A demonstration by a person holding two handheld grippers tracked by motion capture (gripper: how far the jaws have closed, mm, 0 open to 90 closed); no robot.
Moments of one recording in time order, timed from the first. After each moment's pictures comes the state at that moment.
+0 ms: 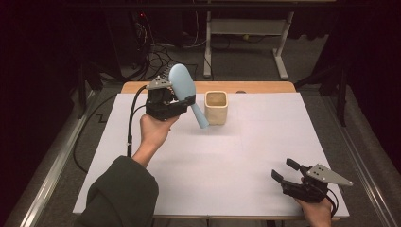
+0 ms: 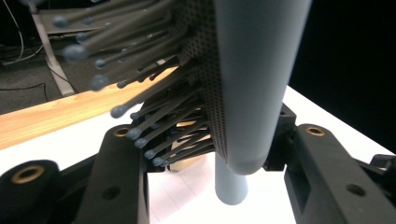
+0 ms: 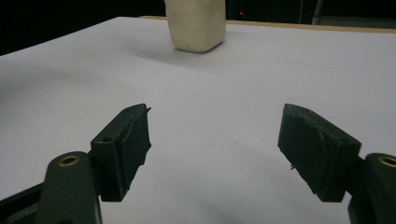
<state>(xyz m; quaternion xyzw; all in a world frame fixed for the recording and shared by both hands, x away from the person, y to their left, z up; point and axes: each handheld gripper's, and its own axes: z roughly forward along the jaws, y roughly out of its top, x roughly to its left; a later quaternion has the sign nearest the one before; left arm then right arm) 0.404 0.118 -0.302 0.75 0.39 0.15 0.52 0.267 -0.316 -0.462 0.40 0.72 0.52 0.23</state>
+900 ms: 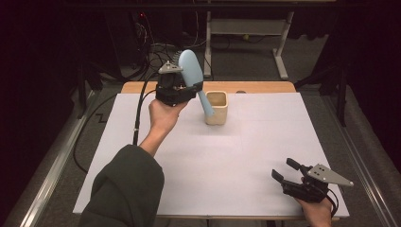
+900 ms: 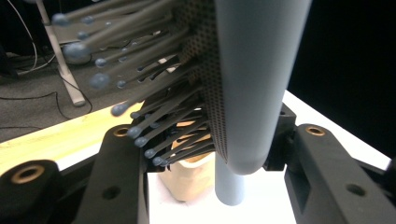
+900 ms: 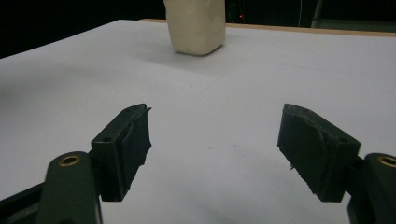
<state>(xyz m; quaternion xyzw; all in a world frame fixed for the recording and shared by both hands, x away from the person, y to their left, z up) 0.434 0.094 -0.283 0.75 0.39 0.18 0.51 0.266 -0.316 -0.461 0.40 0.71 0.53 0.24</state>
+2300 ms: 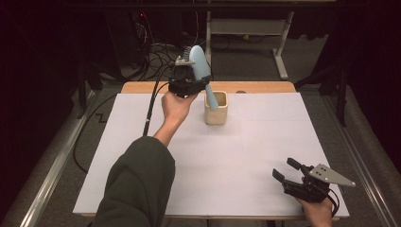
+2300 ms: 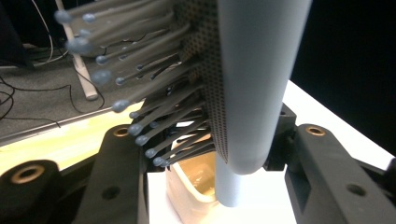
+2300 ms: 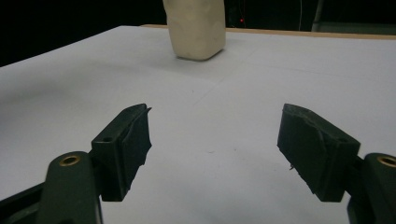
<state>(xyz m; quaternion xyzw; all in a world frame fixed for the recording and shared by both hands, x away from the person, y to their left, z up) 0.474 0.069 -0.295 0.74 0.43 0.19 0.49 0.266 -0.318 -0.460 0.40 0.71 0.54 0.23</state>
